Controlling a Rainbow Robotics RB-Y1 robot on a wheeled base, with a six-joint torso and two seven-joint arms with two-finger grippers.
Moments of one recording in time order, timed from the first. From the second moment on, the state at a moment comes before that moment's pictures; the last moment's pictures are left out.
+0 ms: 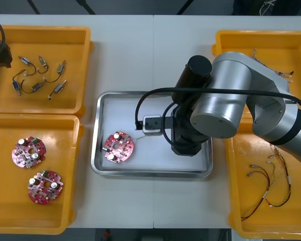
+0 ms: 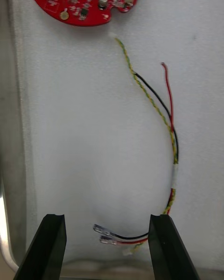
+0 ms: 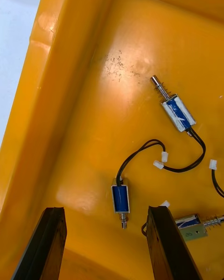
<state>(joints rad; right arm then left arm) -0.81 -0.60 0.75 -1.97 -0.79 1.66 1.97 -0.98 1.00 -0.50 -1.01 0.82 1.26 -1.03</state>
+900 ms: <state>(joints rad) -0.83 -0.58 0.57 -1.73 -0.80 1.60 1.99 -0.95 0.97 -0.50 -0.99 0.78 1.17 -1.01</state>
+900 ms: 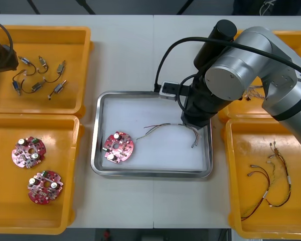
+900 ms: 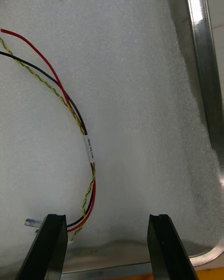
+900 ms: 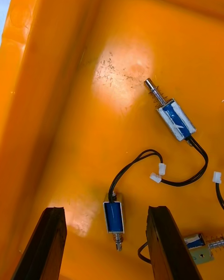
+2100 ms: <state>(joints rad) -0.89 -0.52 0.83 -1.57 -0.77 1.43 2.03 -0.84 0.96 -0.53 -0.99 0.83 1.02 -0.95</state>
